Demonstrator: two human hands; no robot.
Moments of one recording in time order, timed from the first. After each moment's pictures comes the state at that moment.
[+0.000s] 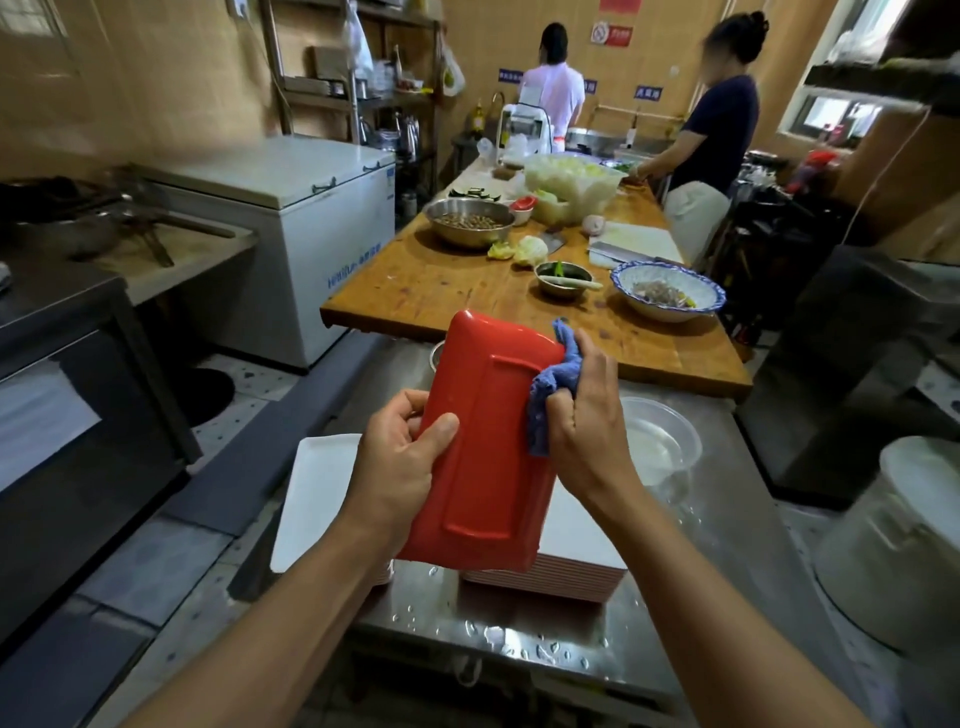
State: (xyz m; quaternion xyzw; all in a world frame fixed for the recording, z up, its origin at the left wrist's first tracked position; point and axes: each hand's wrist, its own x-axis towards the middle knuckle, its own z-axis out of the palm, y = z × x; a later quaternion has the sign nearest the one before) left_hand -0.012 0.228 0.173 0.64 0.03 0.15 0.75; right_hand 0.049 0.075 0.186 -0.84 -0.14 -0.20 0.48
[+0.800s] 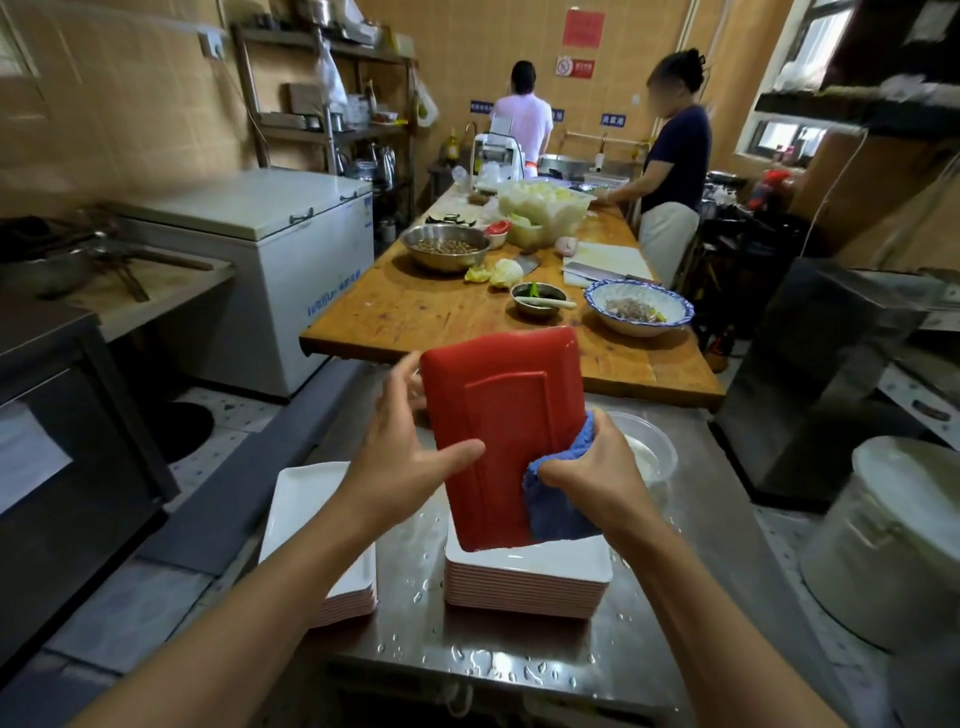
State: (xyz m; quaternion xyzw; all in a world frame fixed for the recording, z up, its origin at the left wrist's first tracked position) left_hand 0.005 0.227 0.193 0.84 -0.04 0.15 0.52; right_hand 0.040 0.032 0.177 -0.83 -0.02 -0.03 0.56
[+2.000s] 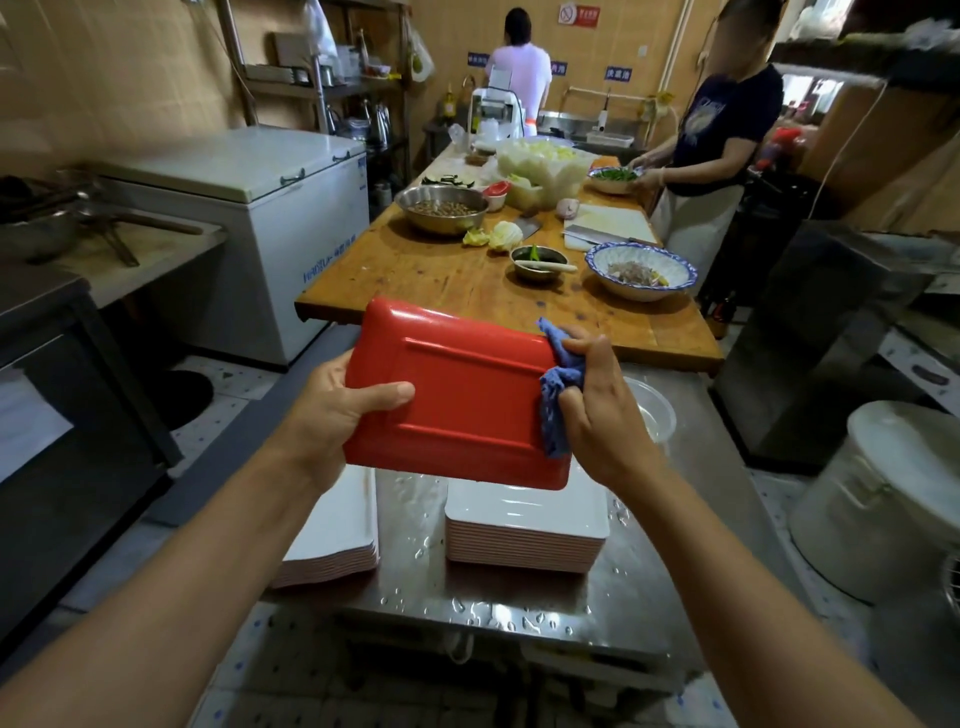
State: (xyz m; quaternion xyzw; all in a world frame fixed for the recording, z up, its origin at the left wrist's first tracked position) left_hand -0.002 0.261 0.201 0.63 0.03 0.01 0.77; right_hand 0.045 0.029 0.184 -0.87 -0.20 -0.16 0.42
